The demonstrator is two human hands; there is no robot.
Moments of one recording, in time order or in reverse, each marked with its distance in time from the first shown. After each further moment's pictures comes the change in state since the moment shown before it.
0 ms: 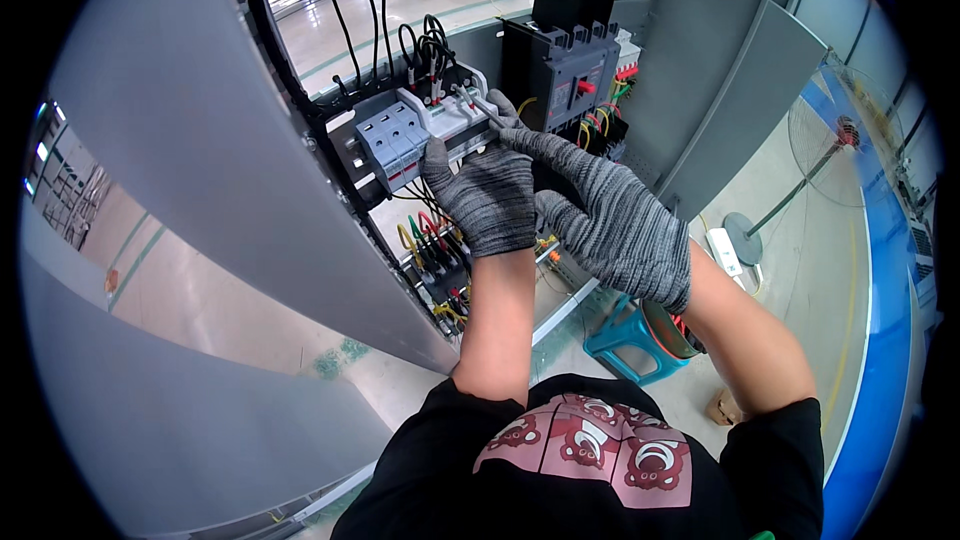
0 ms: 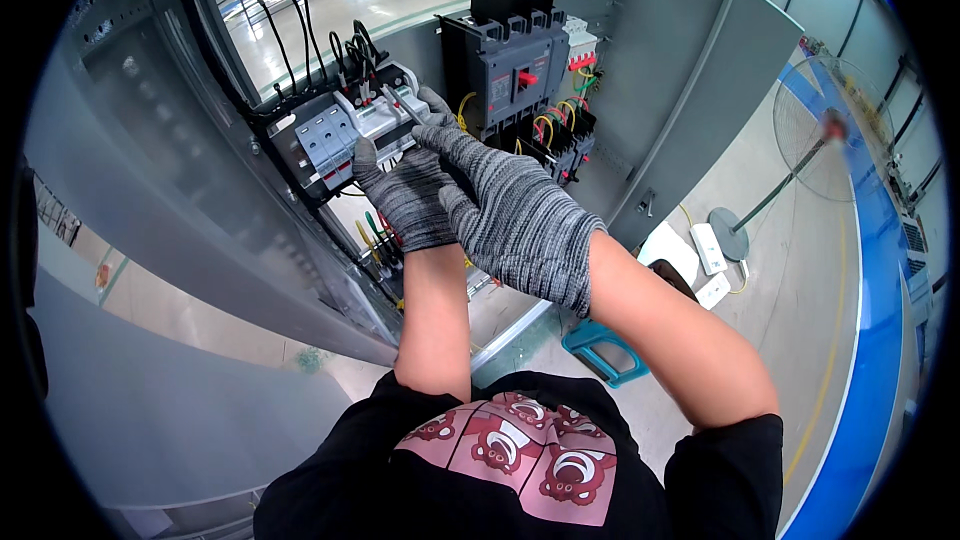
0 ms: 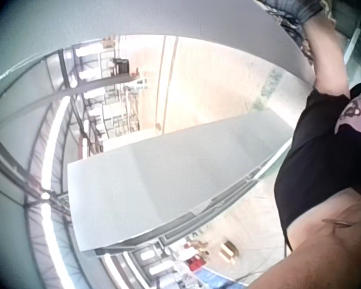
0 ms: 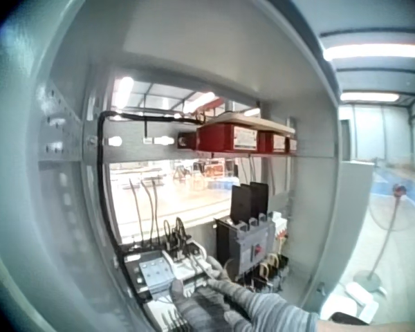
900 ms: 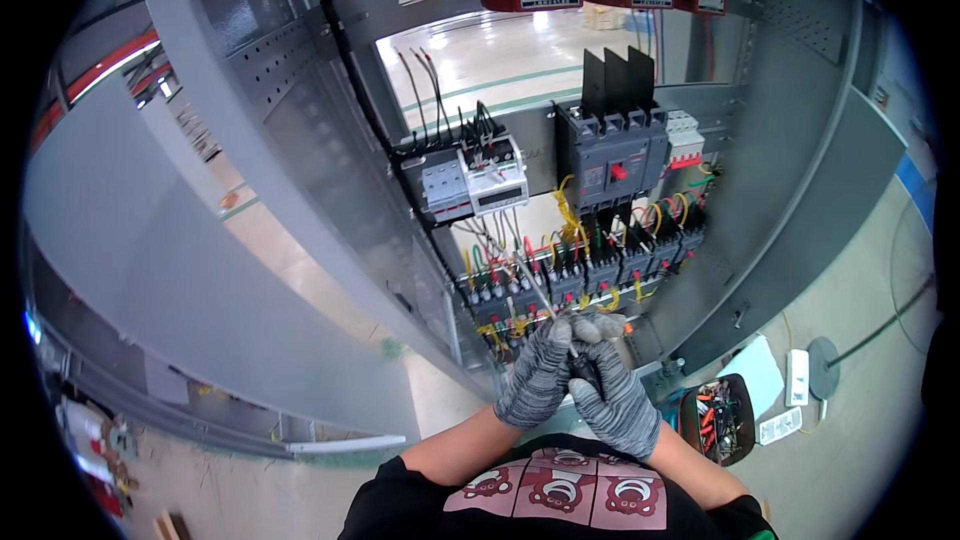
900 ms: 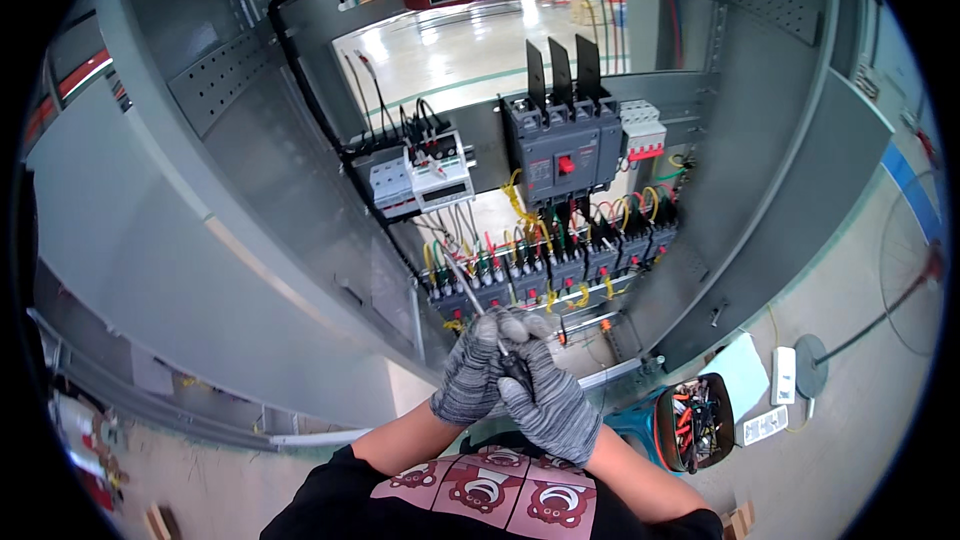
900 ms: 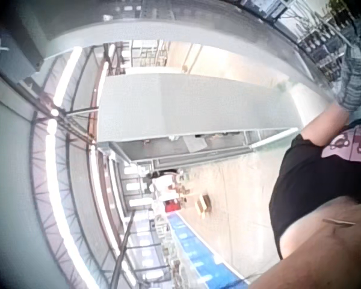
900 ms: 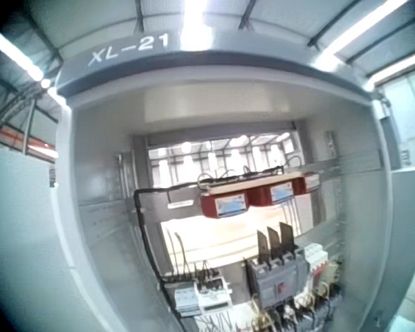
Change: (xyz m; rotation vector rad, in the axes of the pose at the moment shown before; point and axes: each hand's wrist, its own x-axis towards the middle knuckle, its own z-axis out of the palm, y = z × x) left_hand -0.165 -0.048 0.012 0.987 -0.242 -0.216; right_hand -0.127 0.108 -0.006 0.540 -0.032 -0.168
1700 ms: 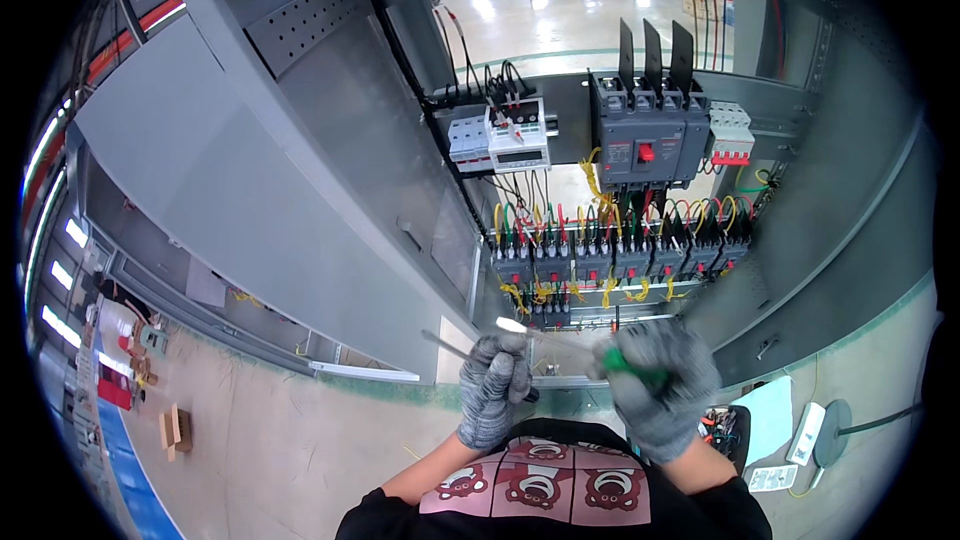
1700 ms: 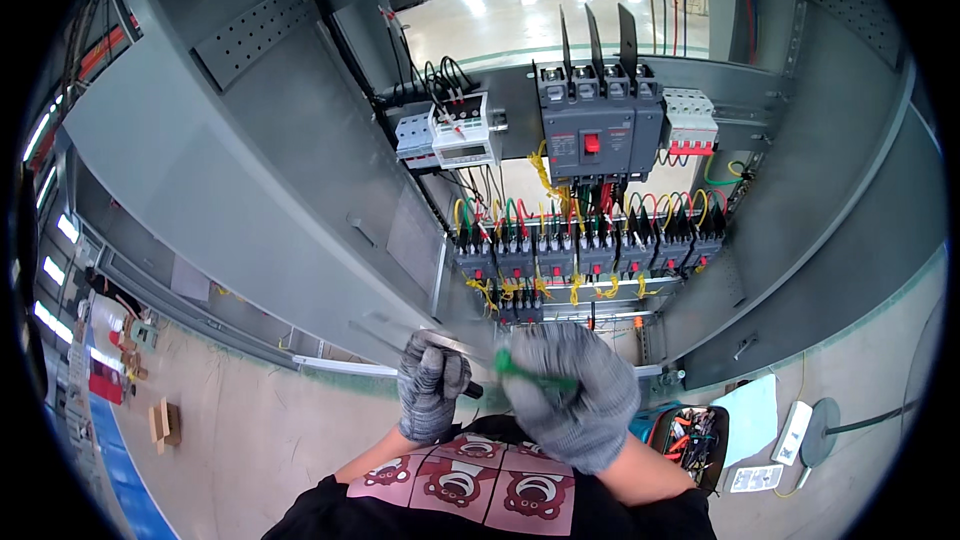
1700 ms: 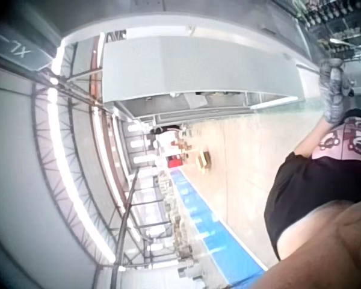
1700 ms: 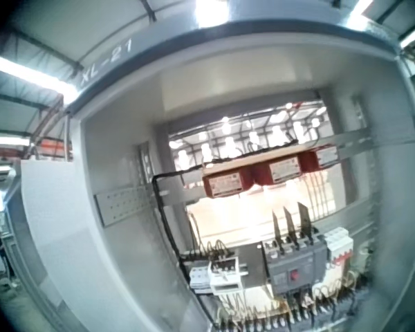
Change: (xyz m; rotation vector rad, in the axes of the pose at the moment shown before) left_hand -0.075 -0.019 0.042 0.314 0.697 0.149; right_hand 0.006 -0.015 -0.080 0.212 0.065 -0.212
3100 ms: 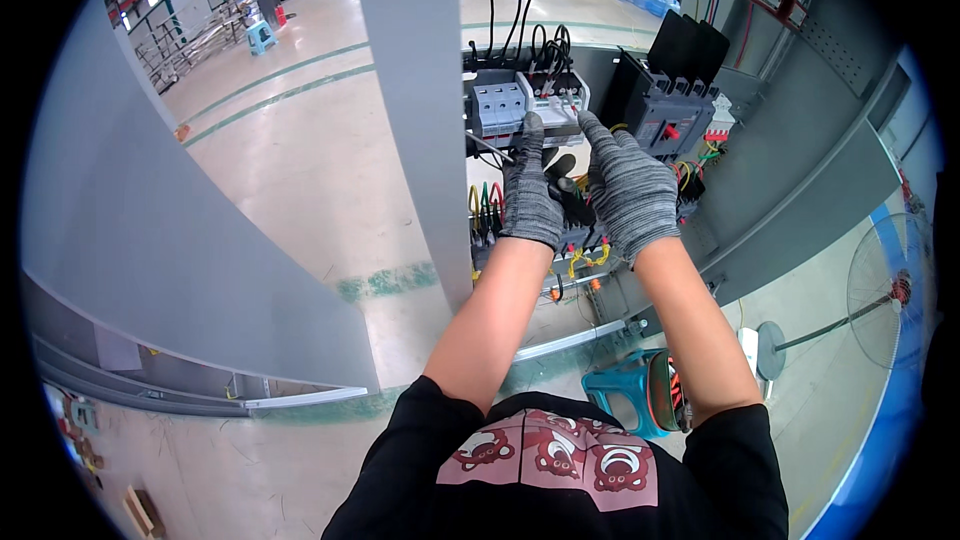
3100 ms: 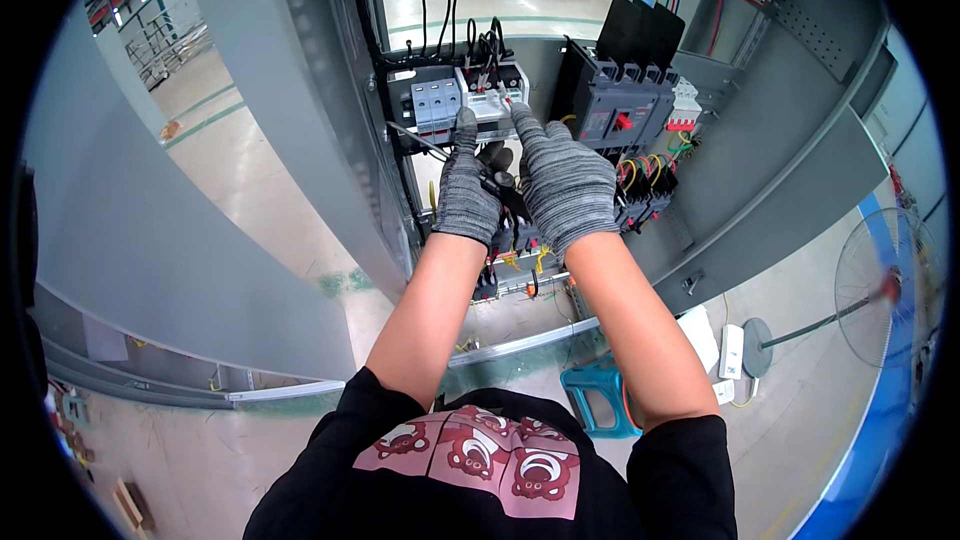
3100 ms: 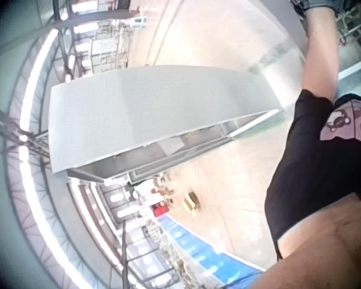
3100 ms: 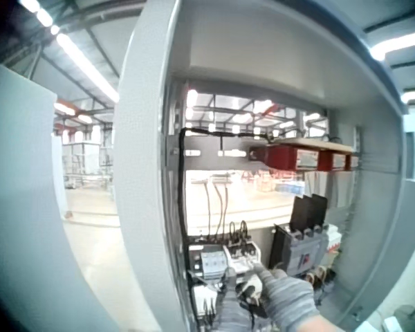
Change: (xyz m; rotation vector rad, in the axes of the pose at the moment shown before) left_hand 0.255 0.000 0.009 -0.517 0.034 -0.504; right_hand 0.165 0.058 0.124 -1.611 -0.114 0.144
